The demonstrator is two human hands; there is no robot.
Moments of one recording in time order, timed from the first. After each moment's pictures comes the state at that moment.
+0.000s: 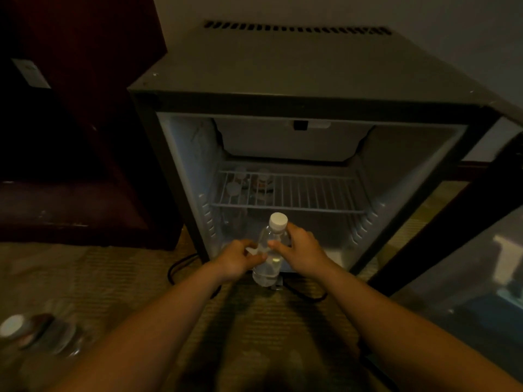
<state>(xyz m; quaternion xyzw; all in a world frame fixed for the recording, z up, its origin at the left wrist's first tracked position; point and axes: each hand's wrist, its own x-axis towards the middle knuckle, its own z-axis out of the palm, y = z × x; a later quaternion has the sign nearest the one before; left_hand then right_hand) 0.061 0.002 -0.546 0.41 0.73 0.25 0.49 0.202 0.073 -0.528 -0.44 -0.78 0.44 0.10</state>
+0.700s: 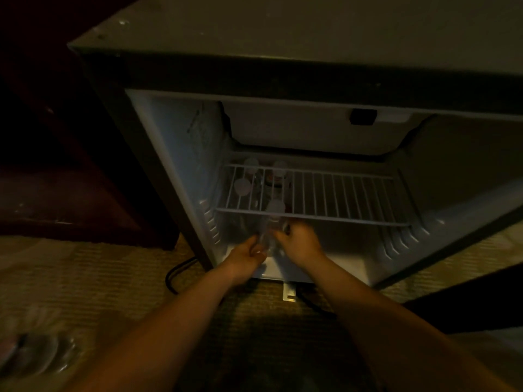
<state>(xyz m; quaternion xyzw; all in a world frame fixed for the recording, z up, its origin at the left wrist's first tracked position) 0.036 0.041 -0.601 0.29 0.72 0.32 0.54 0.136 0.118 -0.580 -0.52 -0.71 0.48 0.07</state>
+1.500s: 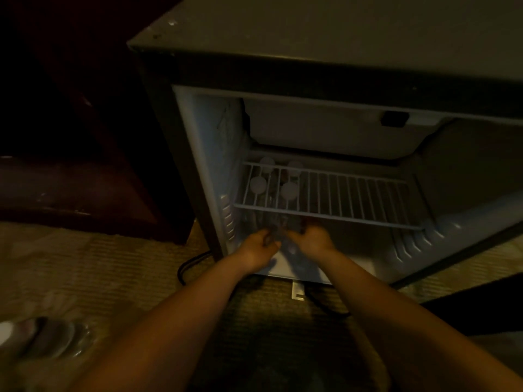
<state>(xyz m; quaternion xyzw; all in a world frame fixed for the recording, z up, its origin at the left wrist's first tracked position) 0.027 0.046 -0.593 0.35 0.74 0.29 0.49 0.133 0.128 -0.590 -0.55 -0.69 0.47 0.07</state>
